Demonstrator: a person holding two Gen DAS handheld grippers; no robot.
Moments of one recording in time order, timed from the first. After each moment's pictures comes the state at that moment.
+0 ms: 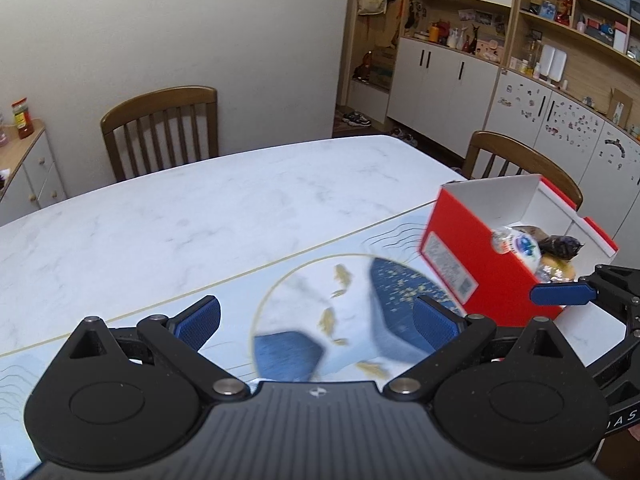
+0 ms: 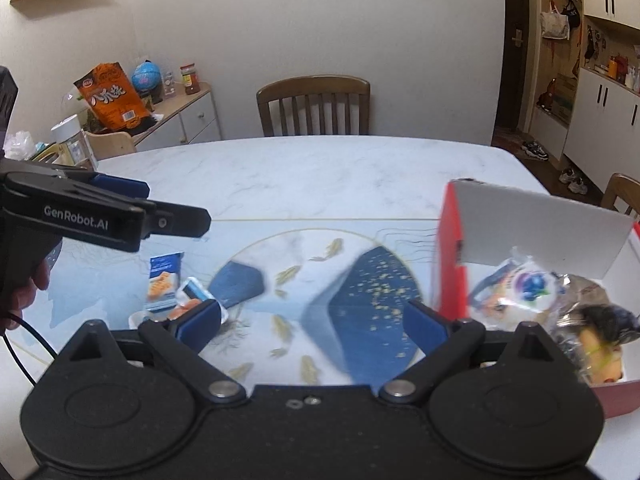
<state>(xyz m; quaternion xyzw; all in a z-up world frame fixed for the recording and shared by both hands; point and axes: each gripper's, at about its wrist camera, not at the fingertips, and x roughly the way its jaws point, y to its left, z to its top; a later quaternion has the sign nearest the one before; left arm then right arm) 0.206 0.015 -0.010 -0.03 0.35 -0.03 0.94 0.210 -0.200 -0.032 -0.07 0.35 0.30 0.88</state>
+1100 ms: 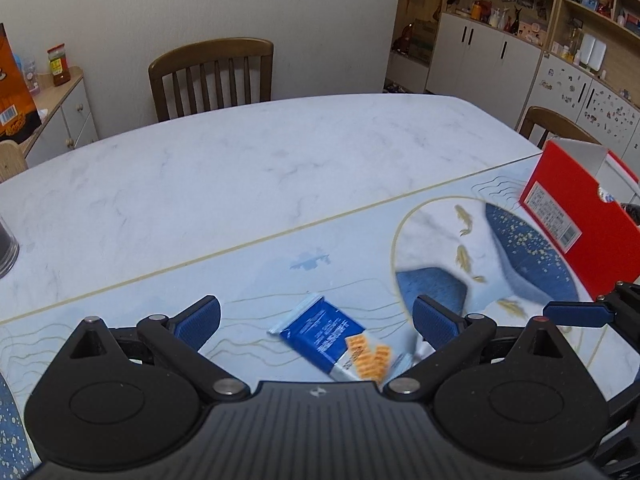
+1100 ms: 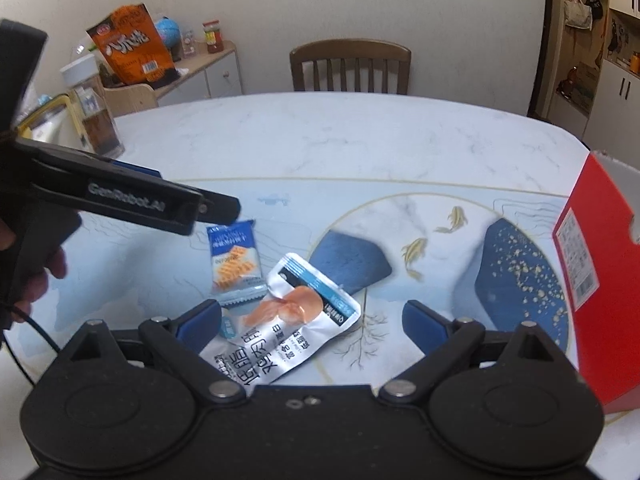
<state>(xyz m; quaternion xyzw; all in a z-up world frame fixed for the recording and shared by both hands) 0.198 0.129 -0.076 -0.04 0.39 0.01 0.92 0.184 -0.070 -0.091 -0.09 0.39 0.30 0.87</state>
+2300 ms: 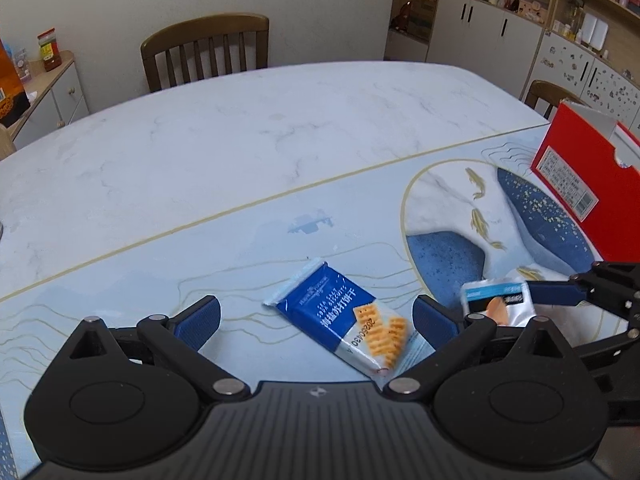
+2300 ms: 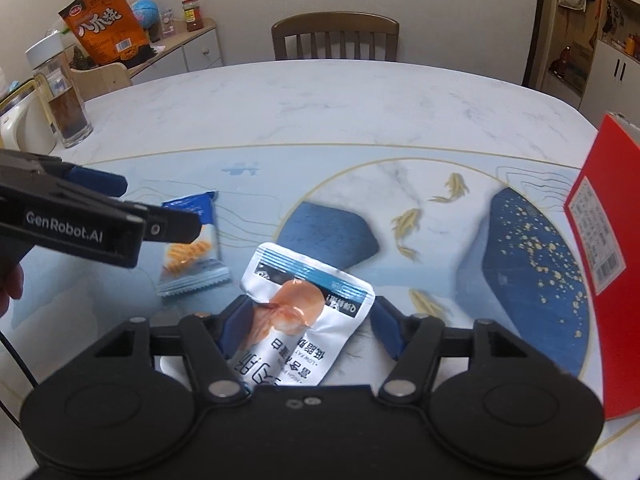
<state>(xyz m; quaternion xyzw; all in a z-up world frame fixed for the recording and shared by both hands) 0.206 0.124 -0.109 -0.03 0.42 0.01 0.90 0.211 -0.070 -0.123 -0.09 0.41 0.28 0.86</state>
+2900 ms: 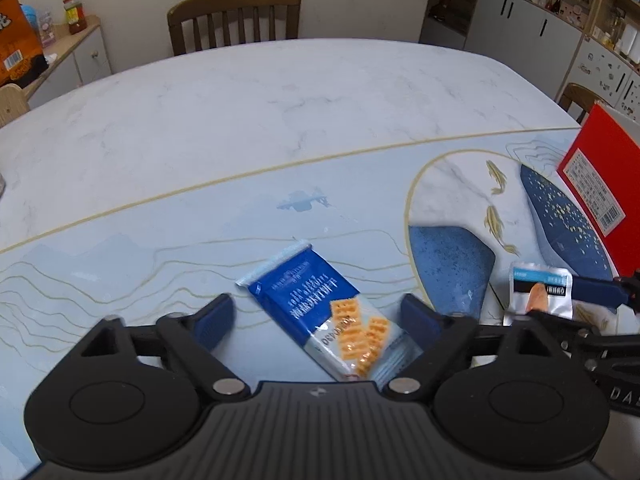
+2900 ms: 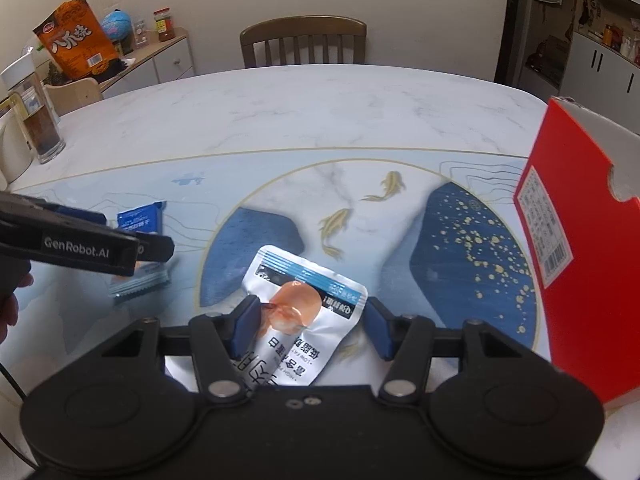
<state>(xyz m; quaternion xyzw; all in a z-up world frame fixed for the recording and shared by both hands) 0.219 0.102 -0.122 -0.06 0.45 0.06 0.89 0.225 -0.109 -0.117 -0.08 0.41 0.25 0.87</state>
